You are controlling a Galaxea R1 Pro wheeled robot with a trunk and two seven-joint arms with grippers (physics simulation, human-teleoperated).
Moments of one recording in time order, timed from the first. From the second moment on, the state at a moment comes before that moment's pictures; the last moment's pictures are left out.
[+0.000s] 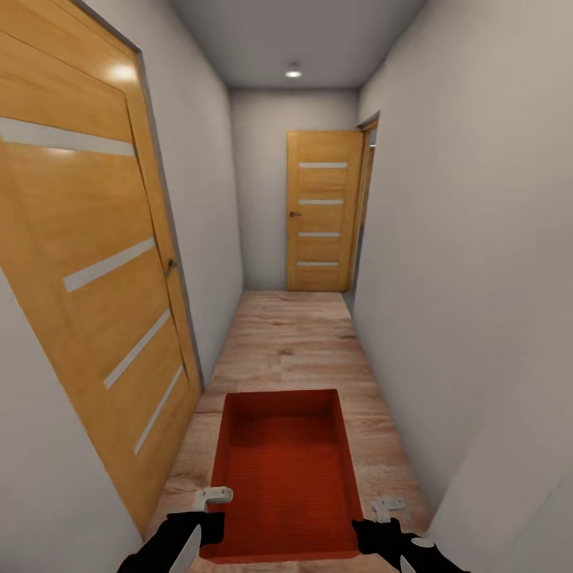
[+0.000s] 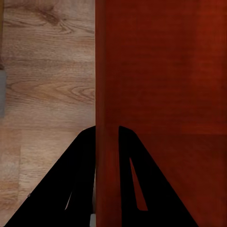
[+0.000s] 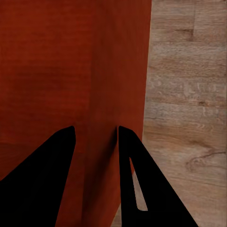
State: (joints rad) left arm -0.42 -0.06 -0.09 -0.55 0.15 0.41 0.11; right arm -0.49 -0.02 0.07 -0.23 -0.08 -0.04 0.25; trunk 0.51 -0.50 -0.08
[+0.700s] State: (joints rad) left arm -0.42 -0.06 -0.09 -0.55 0.15 0.41 0.11; right arm -0.49 -0.01 0.06 -0.23 -0.06 -0.04 0.25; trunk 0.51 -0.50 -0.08
